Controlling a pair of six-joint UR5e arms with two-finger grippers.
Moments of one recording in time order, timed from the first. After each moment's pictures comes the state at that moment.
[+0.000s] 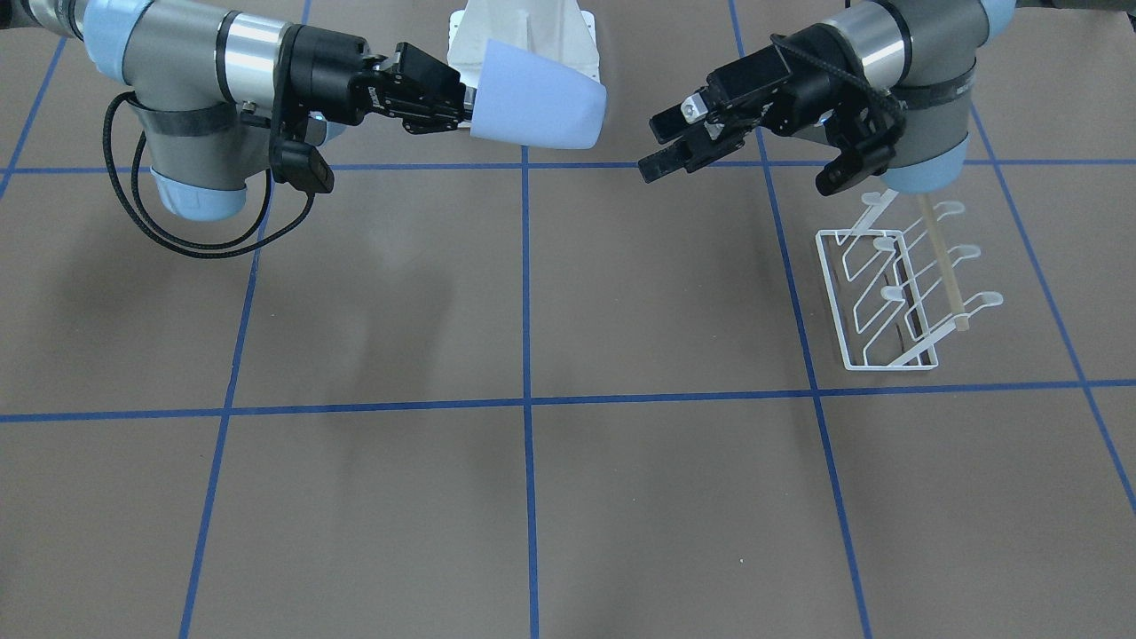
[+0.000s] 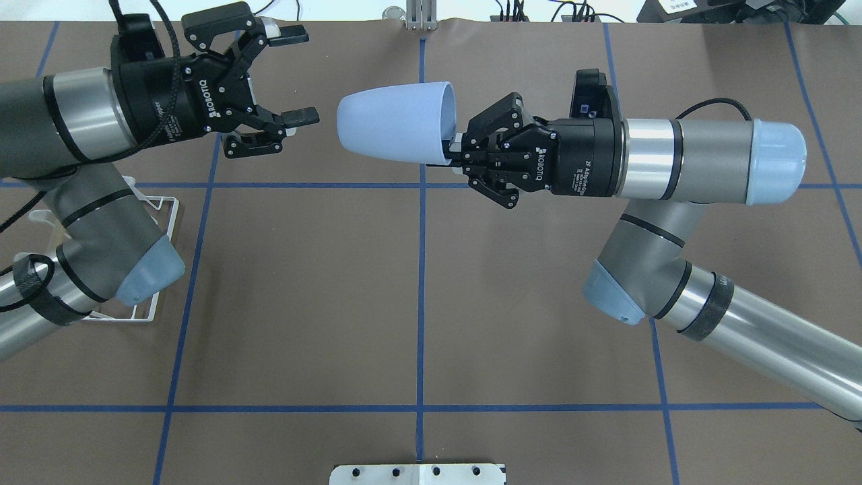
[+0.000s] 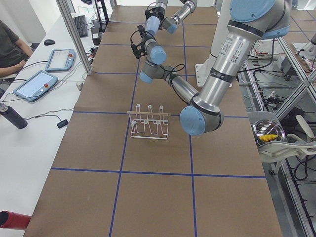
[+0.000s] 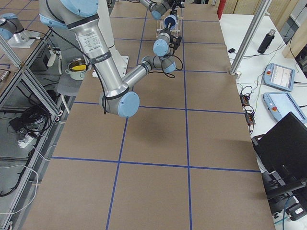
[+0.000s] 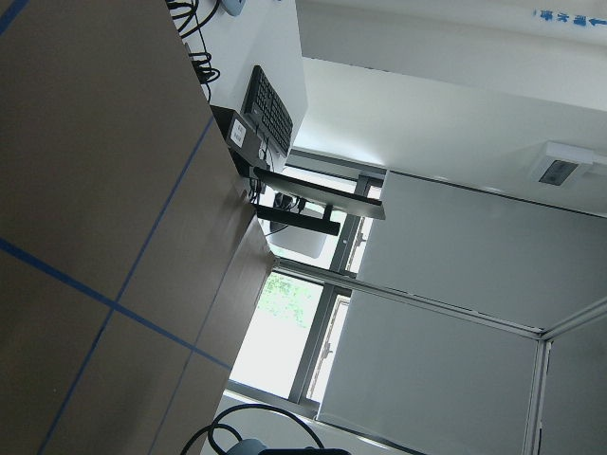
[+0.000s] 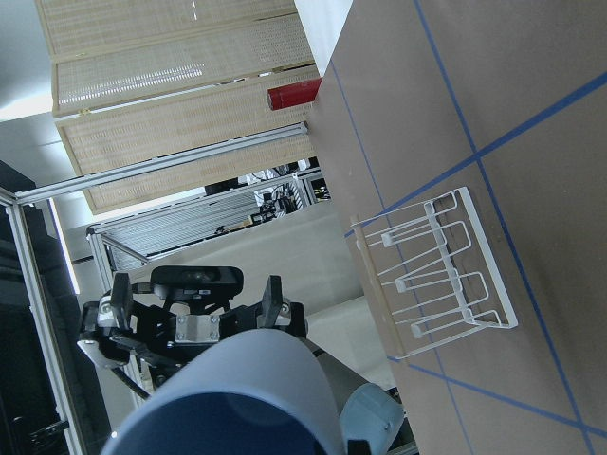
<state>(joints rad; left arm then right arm) -0.79 -2.03 -1.68 -3.17 -1.85 -2.35 0.70 -1.04 1.61 0.13 1.98 2.36</state>
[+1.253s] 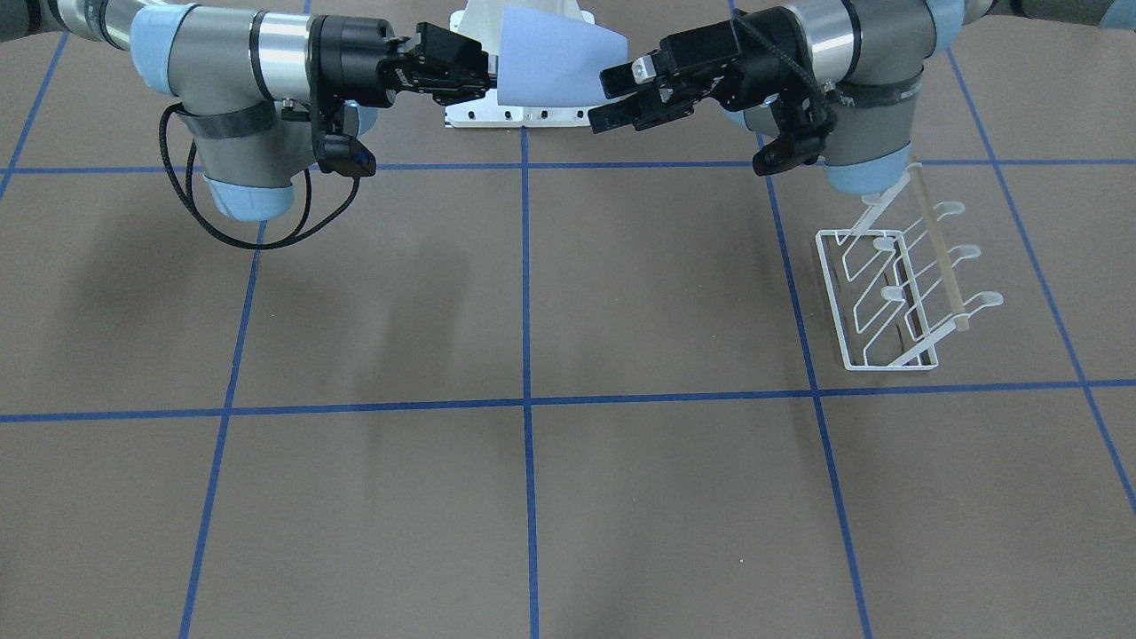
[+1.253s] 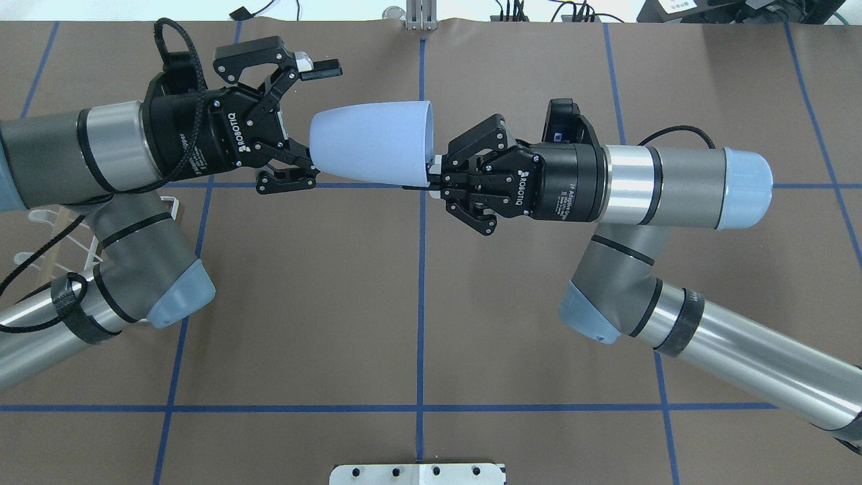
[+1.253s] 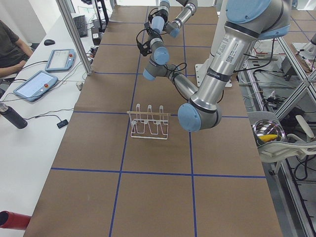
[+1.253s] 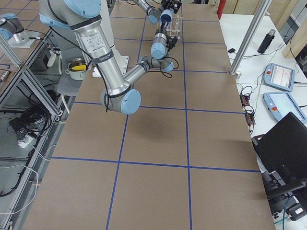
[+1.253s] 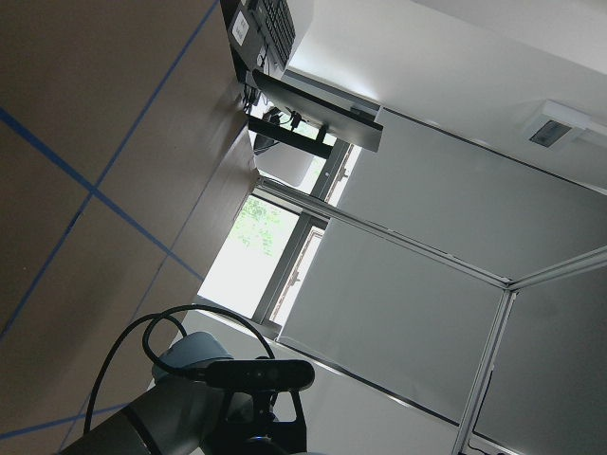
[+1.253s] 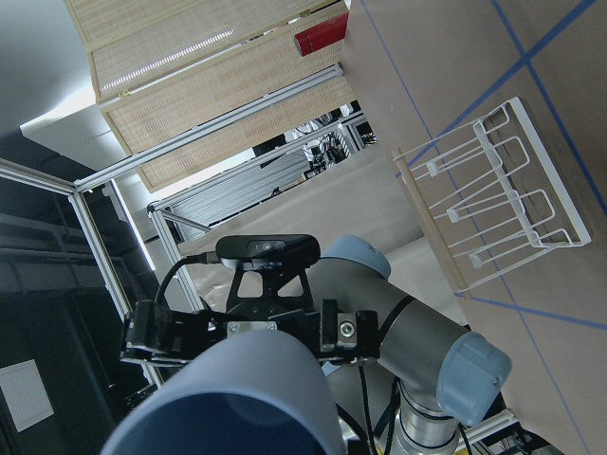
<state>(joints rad) -0.72 -2.07 -1.67 -3.28 -1.85 -2.46 0.63 -1.01 1.57 0.25 1.95 2.46</state>
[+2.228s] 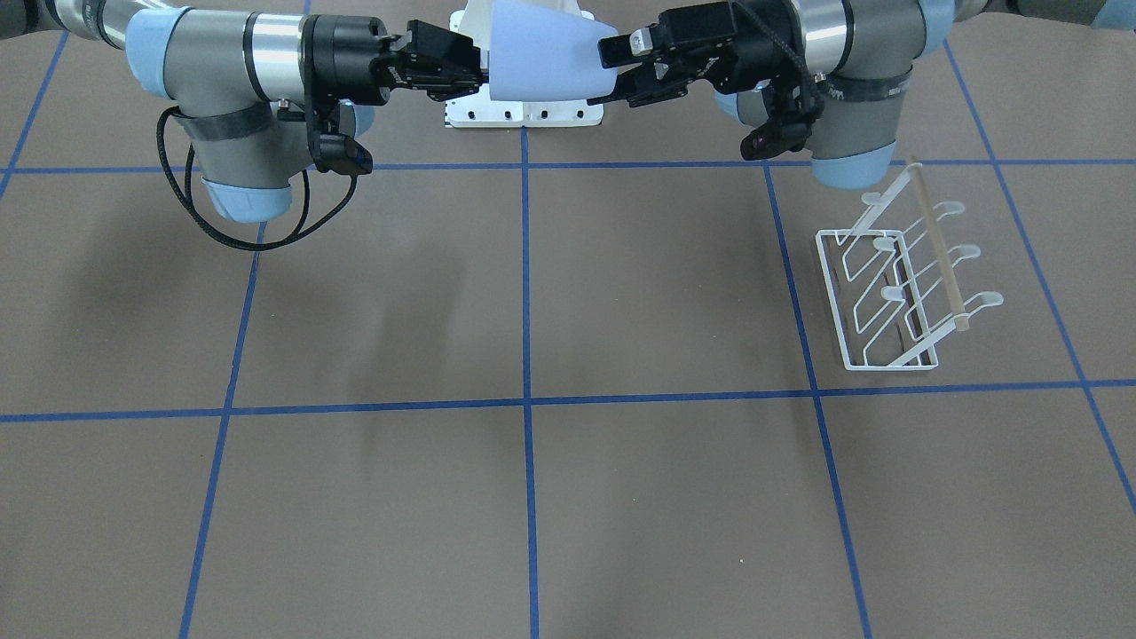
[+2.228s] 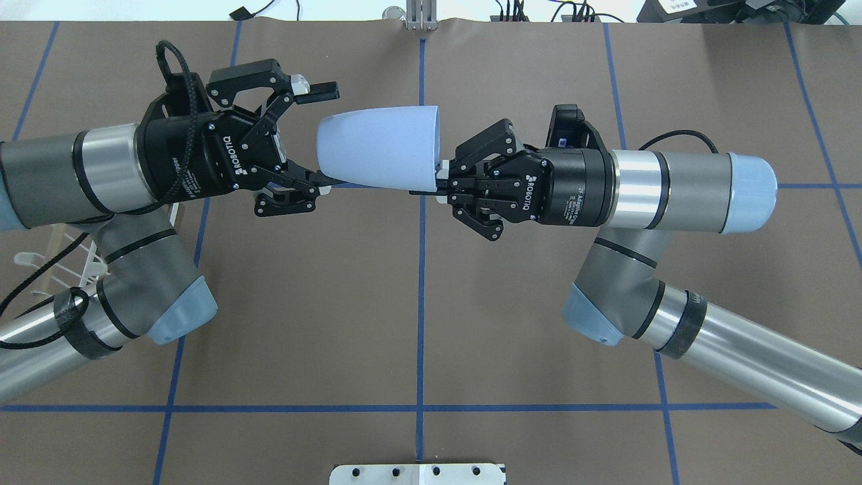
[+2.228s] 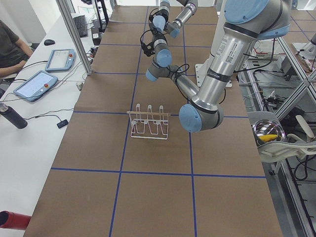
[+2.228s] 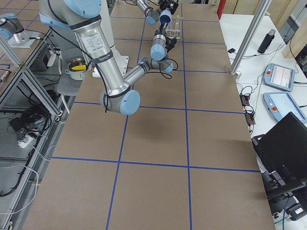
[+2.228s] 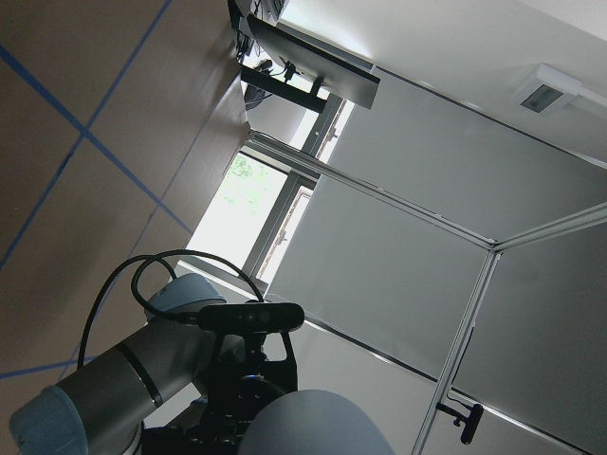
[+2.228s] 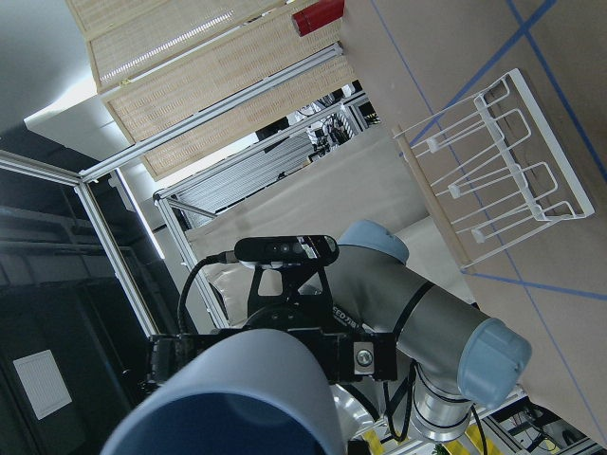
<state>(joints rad) -0.69 -2.06 -1.69 -3.33 -1.85 -2.48 0.63 -1.02 1.57 0.28 1.95 2.48</state>
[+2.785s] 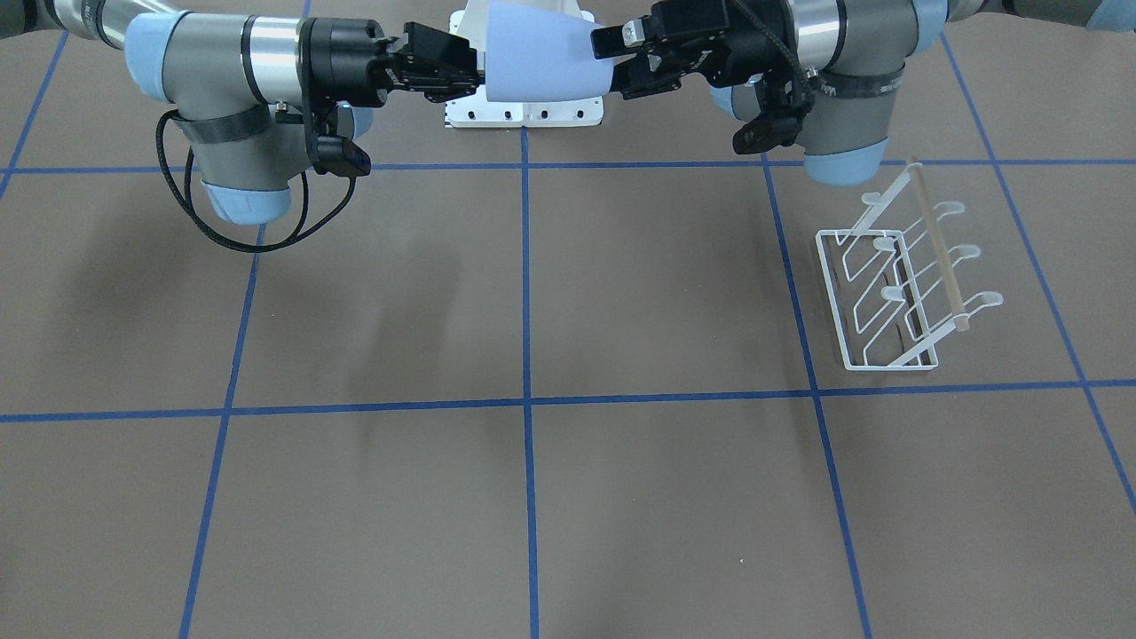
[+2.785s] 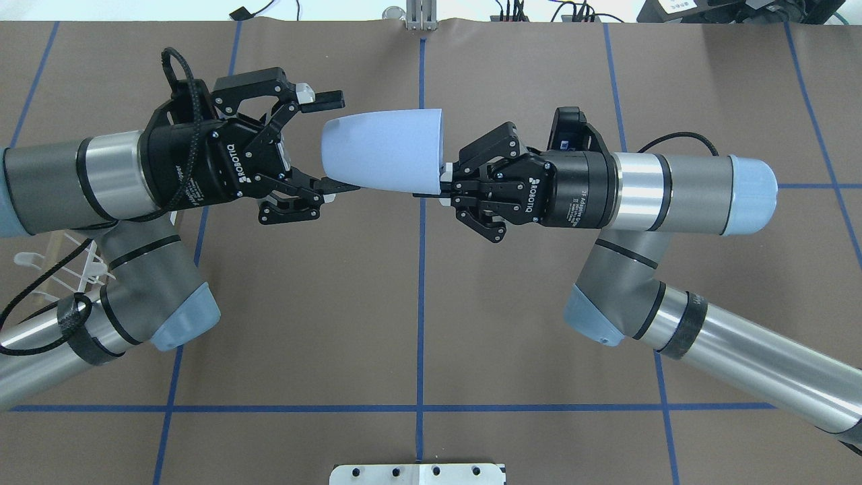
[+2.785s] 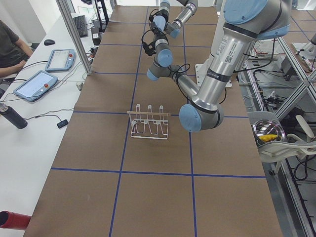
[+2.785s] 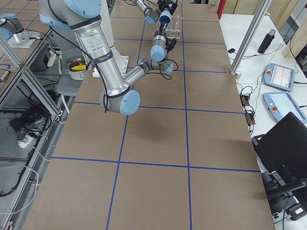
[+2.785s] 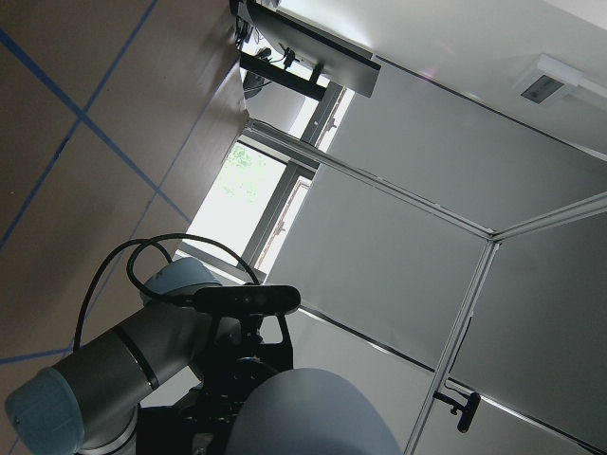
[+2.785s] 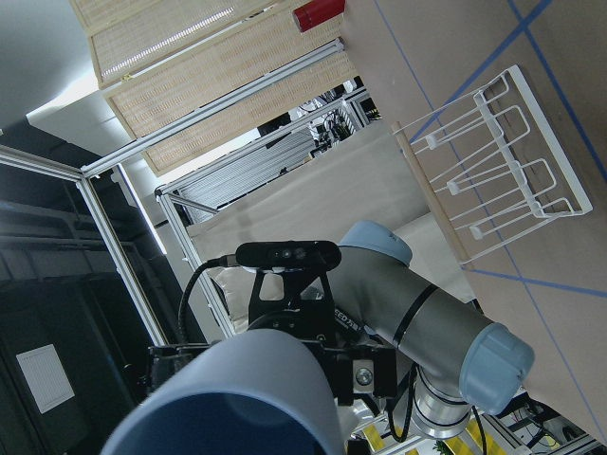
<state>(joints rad) -0.68 -2.06 -1.69 -3.33 -1.85 -2.48 0.63 -1.02 1.56 0.30 1.95 2.48</state>
